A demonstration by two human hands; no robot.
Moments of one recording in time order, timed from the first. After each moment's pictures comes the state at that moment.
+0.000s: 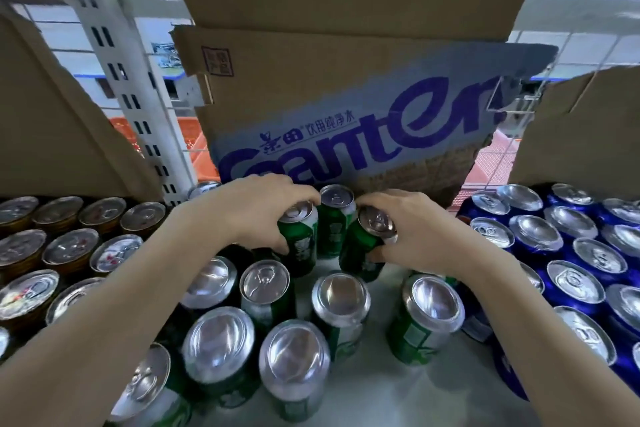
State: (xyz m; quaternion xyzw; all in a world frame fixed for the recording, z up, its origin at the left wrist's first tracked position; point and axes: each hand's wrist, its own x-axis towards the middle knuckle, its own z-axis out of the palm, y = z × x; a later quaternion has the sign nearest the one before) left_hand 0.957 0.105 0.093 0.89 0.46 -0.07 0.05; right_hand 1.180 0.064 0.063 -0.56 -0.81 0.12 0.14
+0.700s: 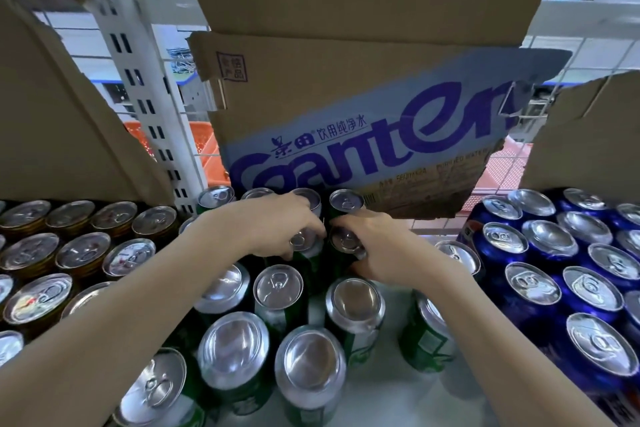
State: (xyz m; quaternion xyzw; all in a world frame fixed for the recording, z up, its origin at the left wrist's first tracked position) left_hand 0.959 0.115 0.076 0.91 0.40 -0.15 0.03; right_hand 1.139 0.078 0.037 -0.54 -0.82 0.15 0.10
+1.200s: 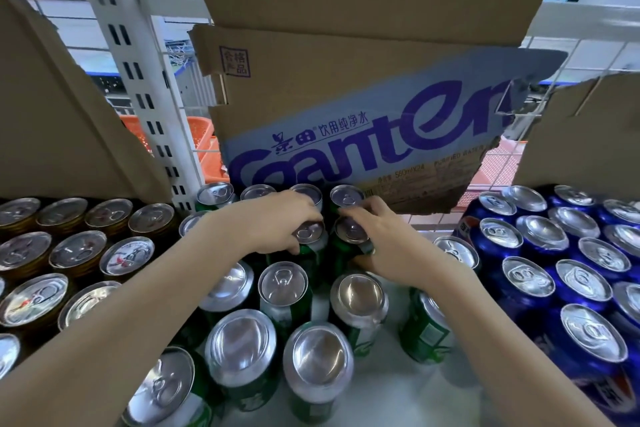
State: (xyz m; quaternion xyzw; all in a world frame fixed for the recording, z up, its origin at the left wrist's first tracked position) left_hand 0.952 0.121 0.068 0.91 0.39 -0.10 0.08; right_hand 1.139 0.072 0.034 -0.58 -0.79 0.15 0.10
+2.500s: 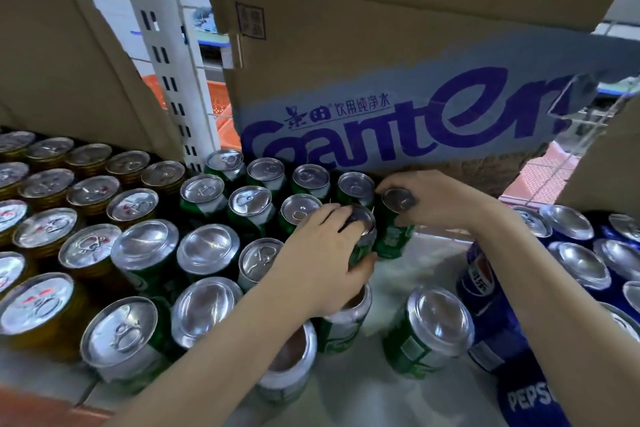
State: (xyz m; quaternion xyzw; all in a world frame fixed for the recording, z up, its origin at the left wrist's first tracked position) left_hand 1.019 0.055 0.007 0.83 0.52 0.17 0.05; right_hand 1.199 0.134 0.058 -0.52 -0.84 0.15 0.03
